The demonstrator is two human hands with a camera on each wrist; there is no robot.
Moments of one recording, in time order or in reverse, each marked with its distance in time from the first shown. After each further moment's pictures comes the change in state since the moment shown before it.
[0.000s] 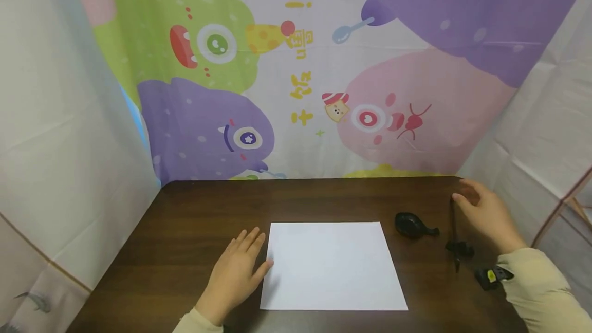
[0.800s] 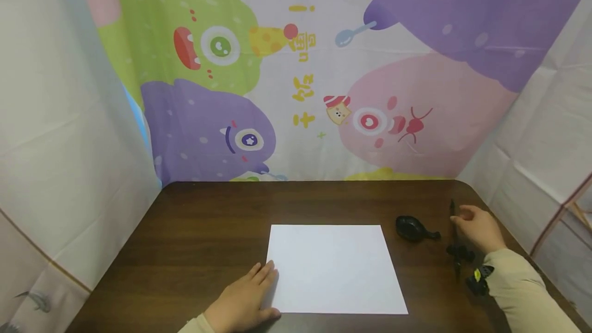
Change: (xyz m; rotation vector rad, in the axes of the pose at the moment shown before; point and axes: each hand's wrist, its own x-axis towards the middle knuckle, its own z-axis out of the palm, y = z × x) left_hand -0.026 0.001 0.018 -0.034 -0.415 0.175; right_hand 0.001 0.063 0.034 -0.109 -0.138 0.191
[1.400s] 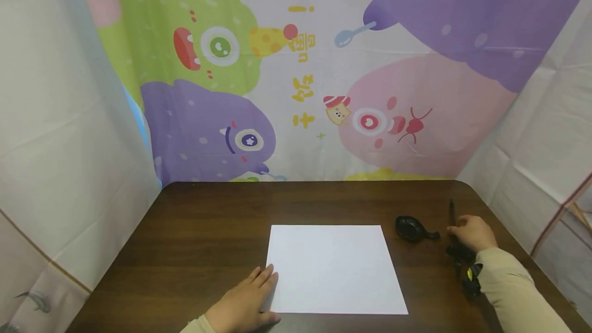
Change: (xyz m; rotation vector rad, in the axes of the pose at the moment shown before) left_hand 0.001 0.003 0.000 -0.093 -0.097 -0.034; right_hand 0.007 0.010 0.010 -0.071 -0.148 0.091
